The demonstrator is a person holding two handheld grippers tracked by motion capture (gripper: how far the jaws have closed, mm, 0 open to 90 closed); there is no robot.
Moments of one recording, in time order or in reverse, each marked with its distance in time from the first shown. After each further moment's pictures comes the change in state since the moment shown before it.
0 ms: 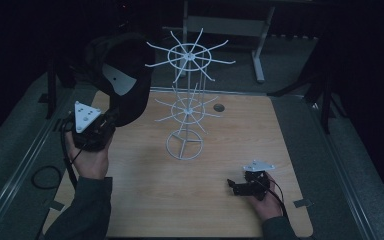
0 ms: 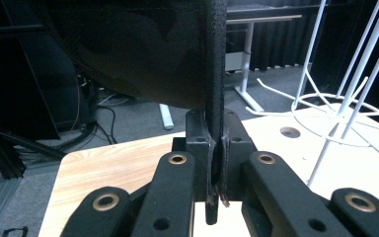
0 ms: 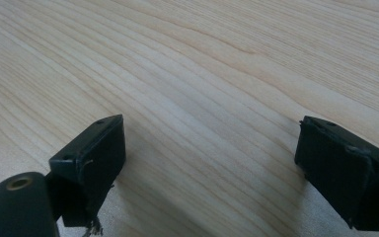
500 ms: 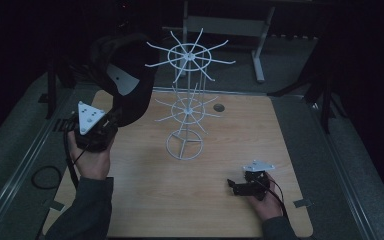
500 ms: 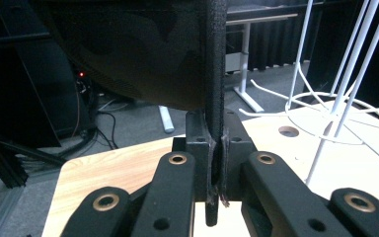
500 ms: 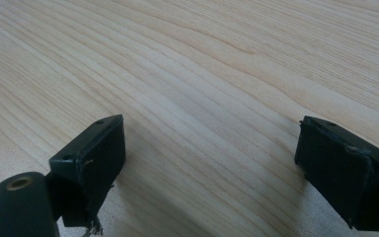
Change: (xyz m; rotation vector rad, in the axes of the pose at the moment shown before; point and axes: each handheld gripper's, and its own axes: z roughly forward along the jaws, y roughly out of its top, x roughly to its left) left arm -0.007 0.002 -0.001 -0.013 -0.004 0.042; right arm 0.000 0.000 0.000 0.002 0.001 0.002
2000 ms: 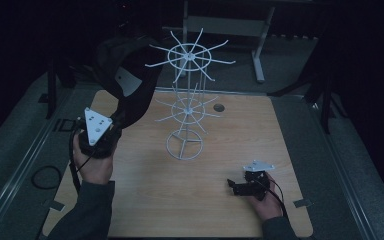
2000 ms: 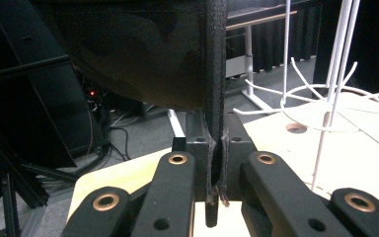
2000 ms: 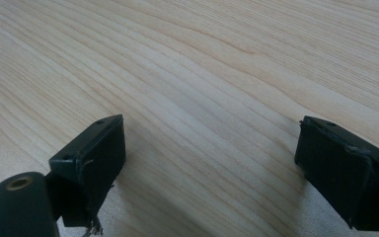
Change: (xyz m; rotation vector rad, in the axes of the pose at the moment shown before) left arm -0.015 -0.007 -0.006 -0.036 0.024 0.110; right arm 0.000 0.000 0.000 -0.002 0.000 0.002
